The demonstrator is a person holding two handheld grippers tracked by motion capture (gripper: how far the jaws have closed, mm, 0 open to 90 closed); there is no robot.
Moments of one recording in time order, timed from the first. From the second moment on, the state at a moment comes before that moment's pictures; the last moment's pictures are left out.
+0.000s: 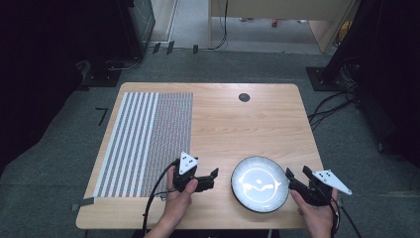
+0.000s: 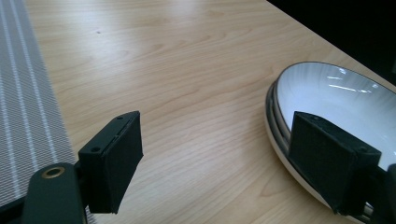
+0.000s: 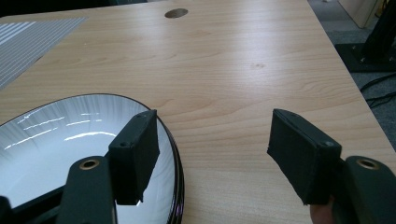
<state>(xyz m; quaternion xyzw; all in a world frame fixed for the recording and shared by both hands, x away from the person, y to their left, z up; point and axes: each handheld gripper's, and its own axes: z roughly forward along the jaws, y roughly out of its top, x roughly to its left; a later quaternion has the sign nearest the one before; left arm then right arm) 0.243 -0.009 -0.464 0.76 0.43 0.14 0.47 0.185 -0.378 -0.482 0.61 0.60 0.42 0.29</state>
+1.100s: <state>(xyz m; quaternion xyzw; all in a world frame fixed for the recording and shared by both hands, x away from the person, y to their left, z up) 0.218 -0.069 -0.488 0.80 0.38 0.05 0.46 0.177 -0.374 -0.491 0.65 0.59 0.44 0.18</state>
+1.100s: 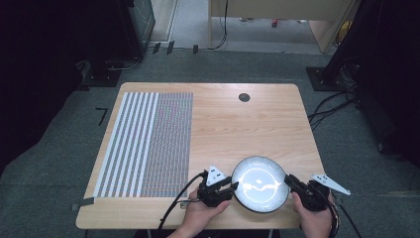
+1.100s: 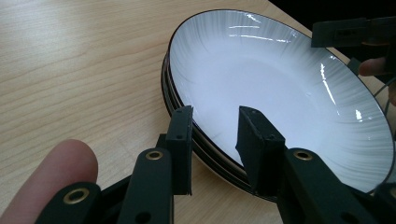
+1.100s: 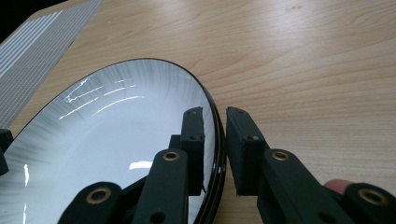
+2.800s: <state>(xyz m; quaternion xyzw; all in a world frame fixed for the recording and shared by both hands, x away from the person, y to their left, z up) 0.220 -0.067 -0.486 0.81 0.37 0.06 0.45 0.177 -0.377 -0.485 0.71 0.55 0.42 0.12</state>
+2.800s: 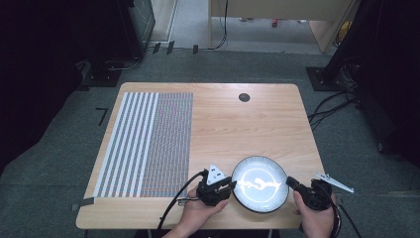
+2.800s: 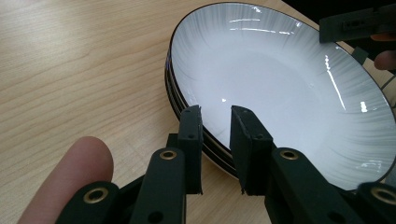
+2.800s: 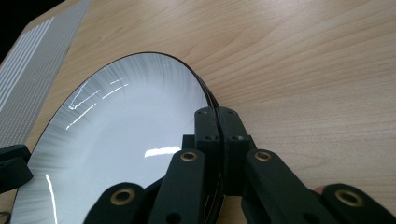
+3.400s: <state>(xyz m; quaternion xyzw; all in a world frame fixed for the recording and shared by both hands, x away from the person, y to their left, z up) 0.218 -0.069 -0.487 0.81 0.36 0.07 0.45 0.176 -0.370 -0.481 0.71 0.54 0.42 0.15</state>
